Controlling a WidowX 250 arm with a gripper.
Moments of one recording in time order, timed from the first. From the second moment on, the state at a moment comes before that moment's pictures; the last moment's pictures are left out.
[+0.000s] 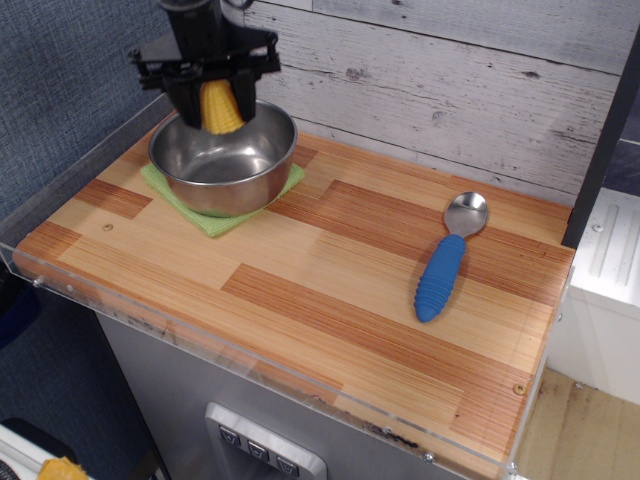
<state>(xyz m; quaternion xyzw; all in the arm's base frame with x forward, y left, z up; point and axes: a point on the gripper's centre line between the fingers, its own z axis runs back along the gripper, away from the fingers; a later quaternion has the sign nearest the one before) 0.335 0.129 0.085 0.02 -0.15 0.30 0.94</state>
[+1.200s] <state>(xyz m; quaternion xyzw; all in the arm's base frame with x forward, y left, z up) 0.329 0.142 0.021 0.04 -0.09 0.37 0.92</state>
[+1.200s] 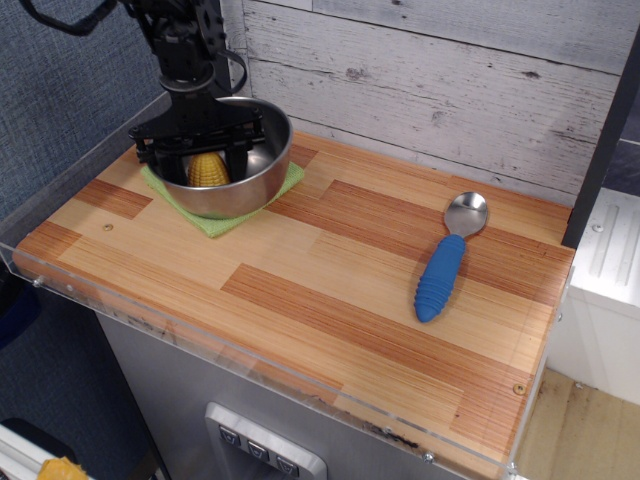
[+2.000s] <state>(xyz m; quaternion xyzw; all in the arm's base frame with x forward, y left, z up) 0.326 0.128 0.035 0.07 -0.09 0.36 0.93</state>
